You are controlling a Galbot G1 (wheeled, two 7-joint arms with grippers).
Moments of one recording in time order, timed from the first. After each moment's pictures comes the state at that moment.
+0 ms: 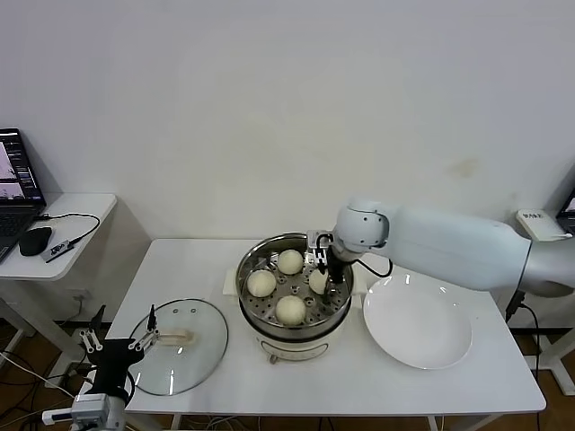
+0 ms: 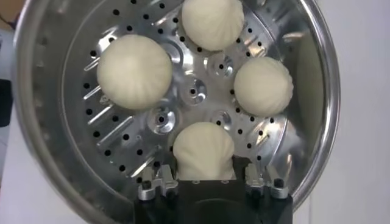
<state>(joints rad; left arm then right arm) 1.70 -1.23 -0.66 -2.21 -0.12 0.10 -0.26 0.44 0.99 -1.25 1.47 0.39 -0.72 -0.81</state>
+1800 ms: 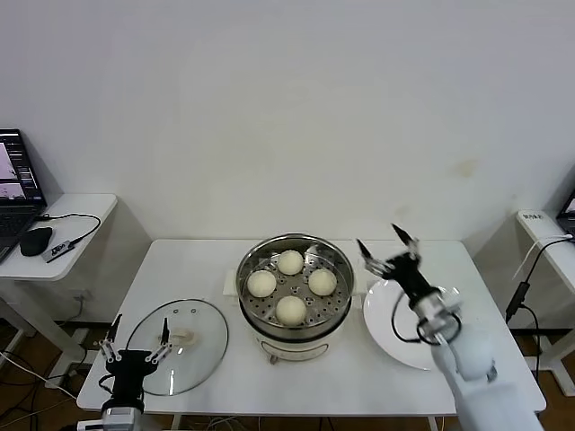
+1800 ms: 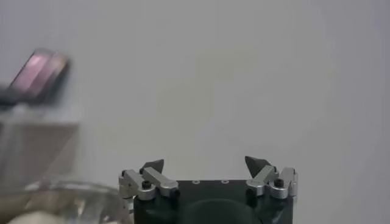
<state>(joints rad) 1.69 -1.25 -0.60 -2.04 0.17 -0.05 -0.27 -1.17 1.14 0.51 1.83 0.33 0.04 -0.19</state>
